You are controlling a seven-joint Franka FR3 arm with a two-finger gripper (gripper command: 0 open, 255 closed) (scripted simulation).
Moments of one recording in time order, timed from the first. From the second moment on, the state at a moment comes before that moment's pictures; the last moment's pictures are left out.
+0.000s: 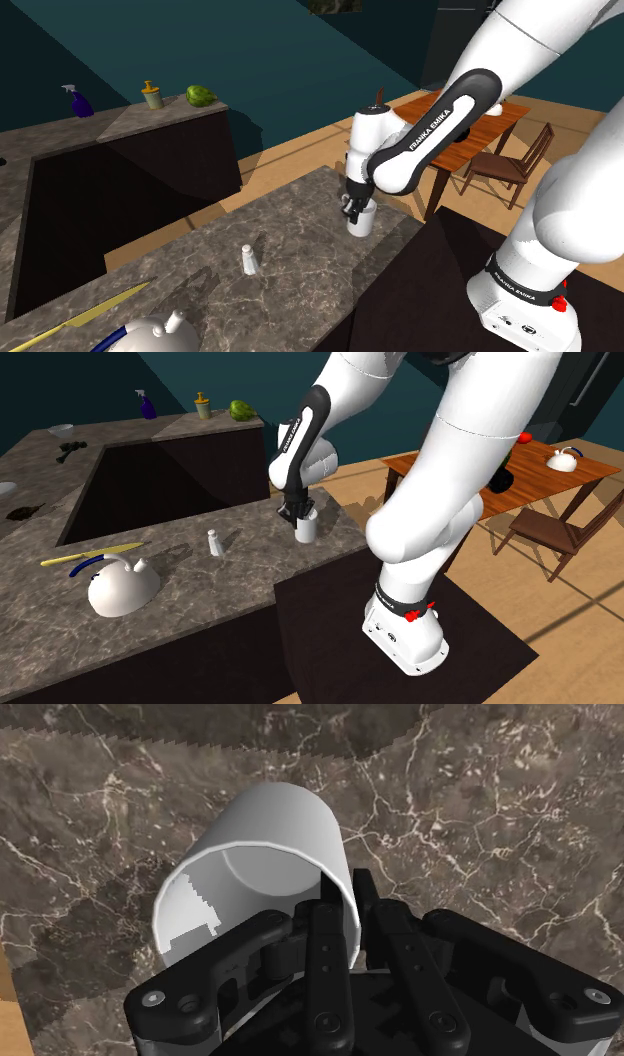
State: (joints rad) arm 0.06 -0.12 0.23 -2.77 0.04 2.69 0.15
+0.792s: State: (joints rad) arm 0.08 -0.30 0.21 -2.74 0.09 2.48 0.12
